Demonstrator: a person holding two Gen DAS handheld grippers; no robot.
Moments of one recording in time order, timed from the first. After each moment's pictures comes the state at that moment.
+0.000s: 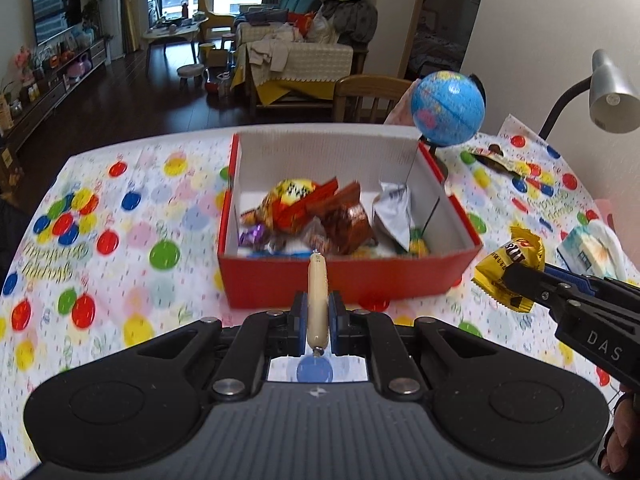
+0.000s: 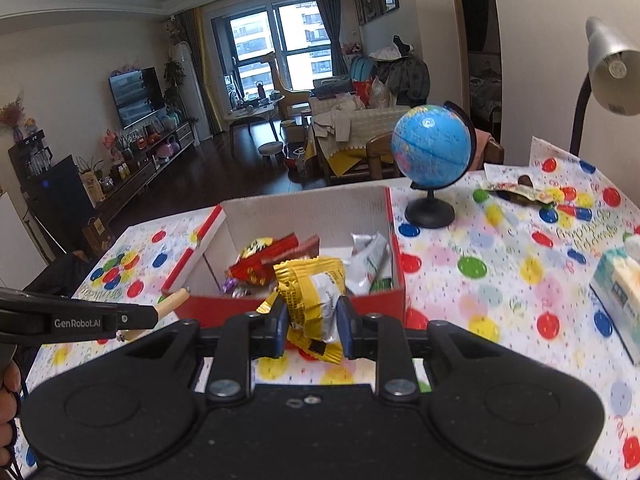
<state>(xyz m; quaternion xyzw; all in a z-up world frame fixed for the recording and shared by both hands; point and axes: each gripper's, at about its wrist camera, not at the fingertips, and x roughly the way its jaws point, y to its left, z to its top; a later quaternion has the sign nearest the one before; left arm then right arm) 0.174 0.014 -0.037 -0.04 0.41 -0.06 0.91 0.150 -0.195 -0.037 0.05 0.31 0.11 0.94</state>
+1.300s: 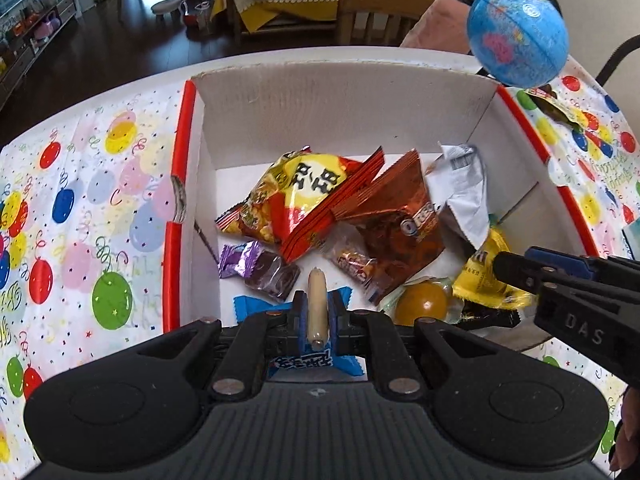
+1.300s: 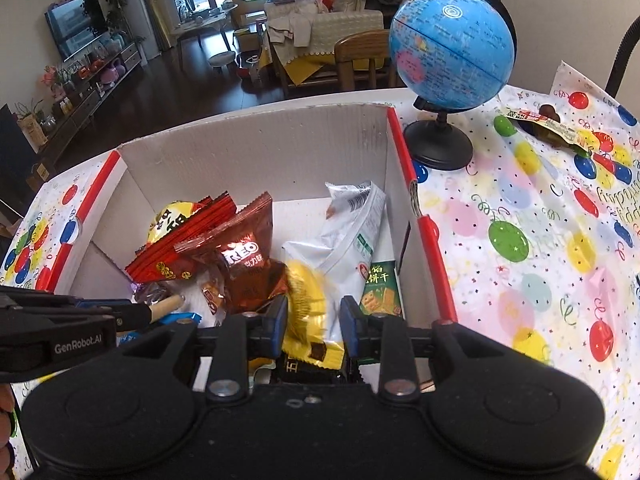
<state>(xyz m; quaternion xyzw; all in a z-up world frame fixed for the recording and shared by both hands) 0.334 0.016 -0.129 -0.01 0.53 -0.07 0.85 0.304 -0.162 -0.117 0.04 0.46 0.05 0.89</state>
